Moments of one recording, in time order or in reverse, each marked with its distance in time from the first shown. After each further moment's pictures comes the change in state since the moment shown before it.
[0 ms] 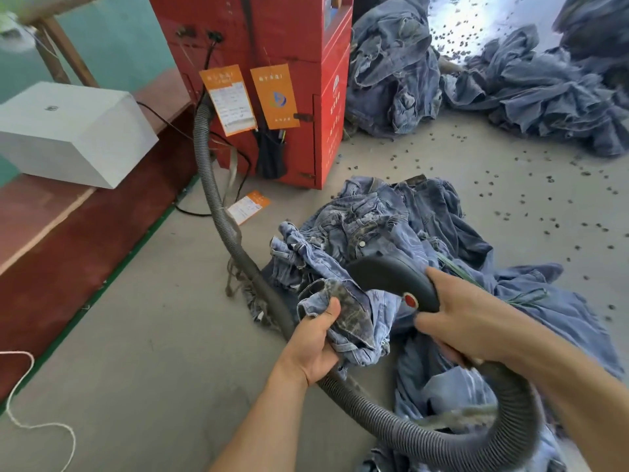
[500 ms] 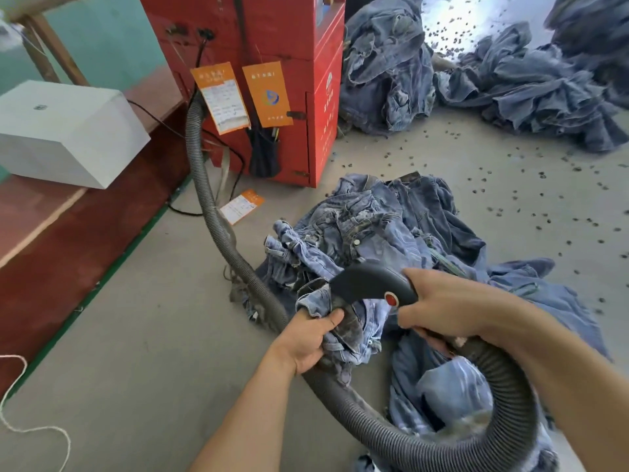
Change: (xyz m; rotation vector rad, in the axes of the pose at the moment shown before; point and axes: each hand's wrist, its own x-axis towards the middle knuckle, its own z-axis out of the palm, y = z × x) left_hand 0.005 0.006 -0.003 0.283 0.081 0.012; right_hand 0.010 -0.019 -0.006 0.019 -0.203 0.087
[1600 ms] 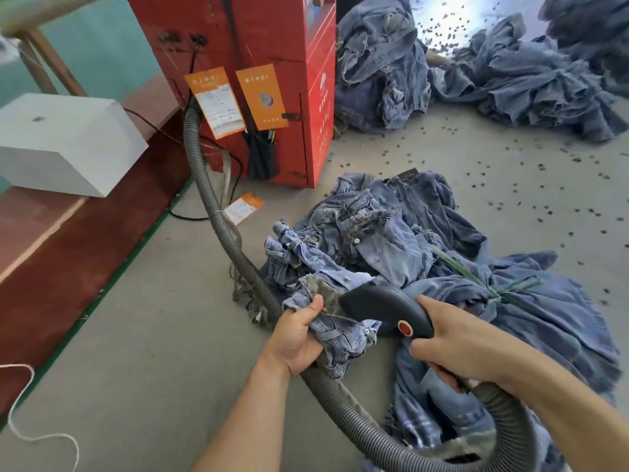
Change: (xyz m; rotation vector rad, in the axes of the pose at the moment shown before) left_hand -0.006 0.007 -0.016 -0.242 -0.061 0.027; right_hand -0.008 0.054 0.037 0.145 0.044 -0.052
